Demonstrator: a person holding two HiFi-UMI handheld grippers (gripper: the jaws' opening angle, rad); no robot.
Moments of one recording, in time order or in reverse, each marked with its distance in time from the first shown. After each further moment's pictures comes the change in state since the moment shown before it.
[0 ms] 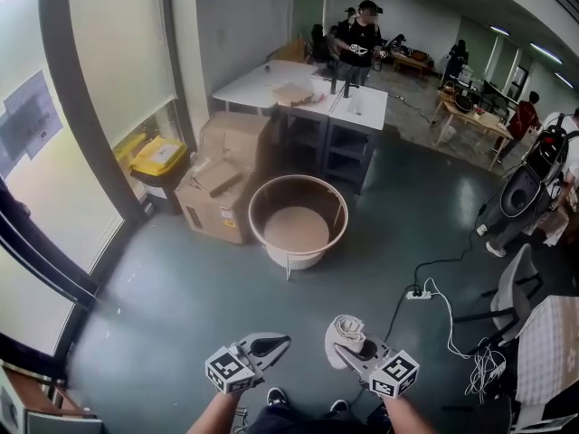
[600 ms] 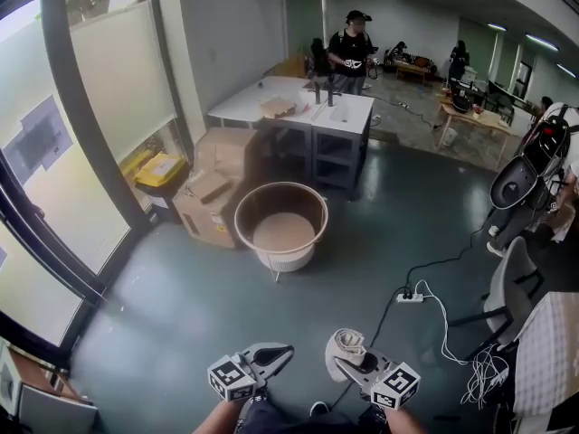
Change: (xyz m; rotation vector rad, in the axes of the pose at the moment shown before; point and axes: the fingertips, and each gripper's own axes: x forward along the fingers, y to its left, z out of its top) left arm 0.146 -0.186 -0.016 -0.017 0.004 0.027; right arm -0.224 -0.040 -0.052 0.021 -0.080 0.074
